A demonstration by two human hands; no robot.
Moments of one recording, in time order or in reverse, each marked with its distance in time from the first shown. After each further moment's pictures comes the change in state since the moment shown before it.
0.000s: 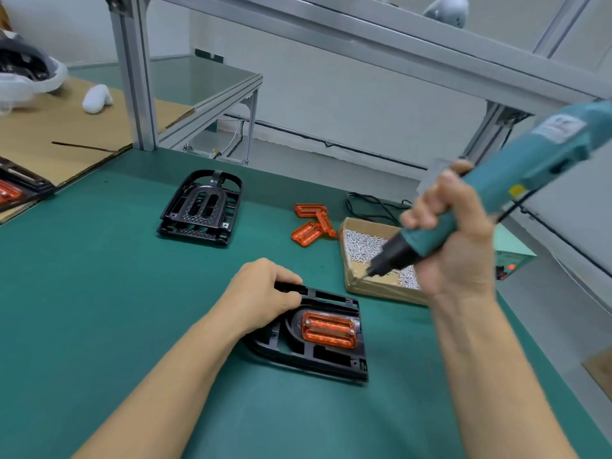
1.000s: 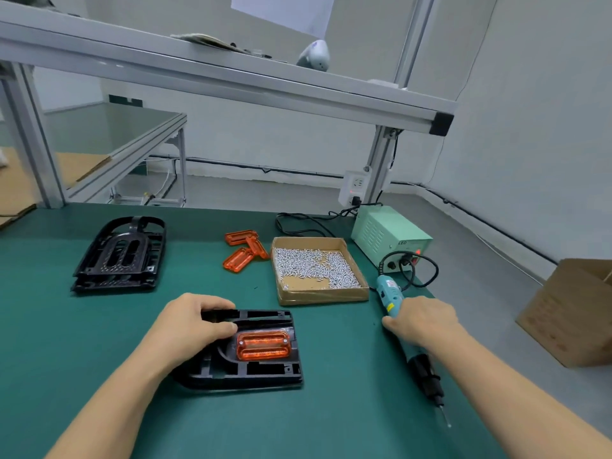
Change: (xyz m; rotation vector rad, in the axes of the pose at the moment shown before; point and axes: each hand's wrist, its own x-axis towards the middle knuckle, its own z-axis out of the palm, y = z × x) left_hand -0.001 0.000 -0.001 0.023 -0.004 0.007; right_hand -0.036 -0.023 -0.157 -2.387 -0.099 0.886
